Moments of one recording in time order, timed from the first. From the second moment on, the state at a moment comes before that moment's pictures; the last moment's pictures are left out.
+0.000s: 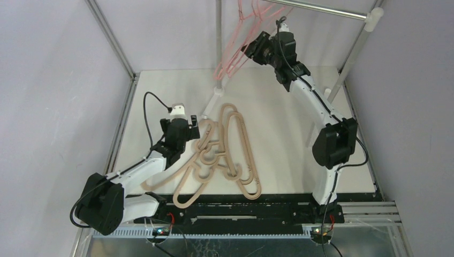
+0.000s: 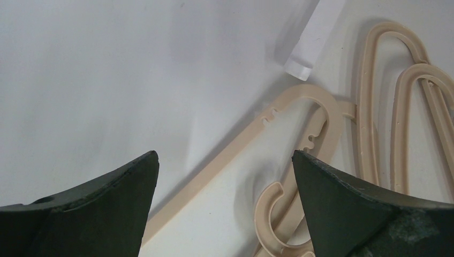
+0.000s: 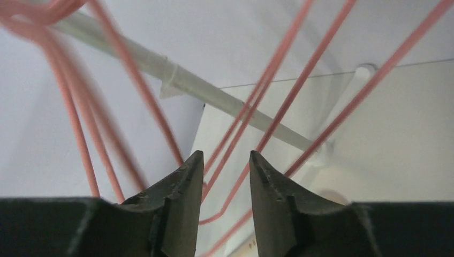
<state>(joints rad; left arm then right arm) -0.47 1.19 0.57 0.10 -0.51 -0.30 0.36 1.95 1.94 -0.15 -0.21 0.76</state>
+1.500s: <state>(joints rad) -0.47 1.24 0.57 0.10 -0.49 -0.30 0.97 0.97 0.96 -0.50 0.55 0.36</state>
